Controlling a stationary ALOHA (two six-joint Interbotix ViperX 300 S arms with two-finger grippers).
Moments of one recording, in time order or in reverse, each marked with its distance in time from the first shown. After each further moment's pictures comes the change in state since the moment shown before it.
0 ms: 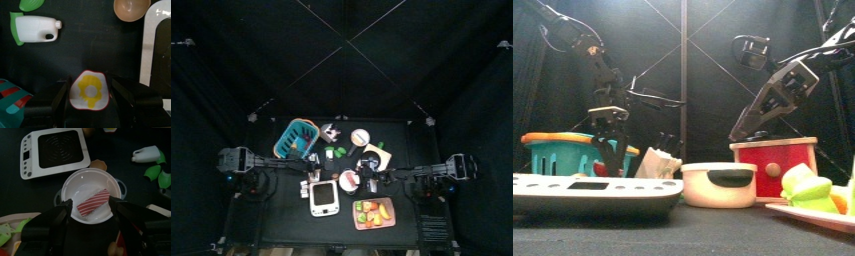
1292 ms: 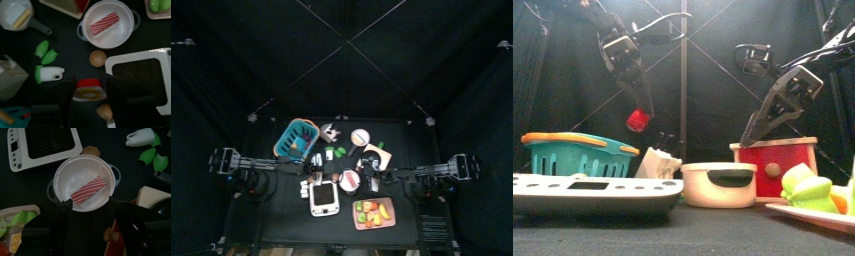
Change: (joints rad) left arm -0.097 -0.199 -0.106 0.037 -0.015 0.021; right arm 0.000 -0.028 0.017 0.048 0.100 0.003
